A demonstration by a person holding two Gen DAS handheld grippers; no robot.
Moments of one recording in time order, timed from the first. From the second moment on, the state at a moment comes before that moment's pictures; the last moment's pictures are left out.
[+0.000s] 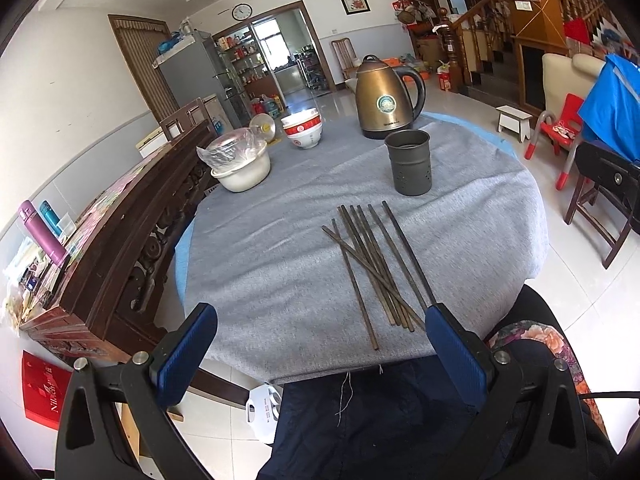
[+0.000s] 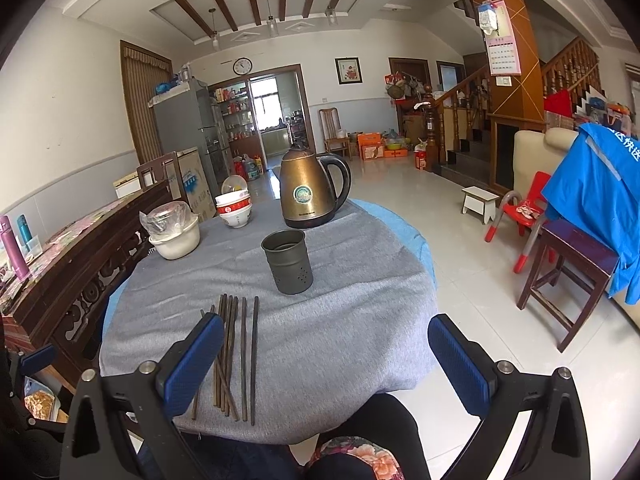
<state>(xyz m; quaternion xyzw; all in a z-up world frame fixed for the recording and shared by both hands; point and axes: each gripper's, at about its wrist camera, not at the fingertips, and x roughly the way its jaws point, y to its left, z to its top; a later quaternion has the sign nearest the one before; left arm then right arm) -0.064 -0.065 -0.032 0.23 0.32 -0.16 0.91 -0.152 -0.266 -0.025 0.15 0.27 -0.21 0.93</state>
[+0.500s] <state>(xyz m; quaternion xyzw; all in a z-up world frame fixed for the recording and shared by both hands) -0.056 -0.056 -0.033 0.21 0.32 -0.15 0.91 -0.156 -0.257 -0.030 0.14 0.28 -0.20 0.93</state>
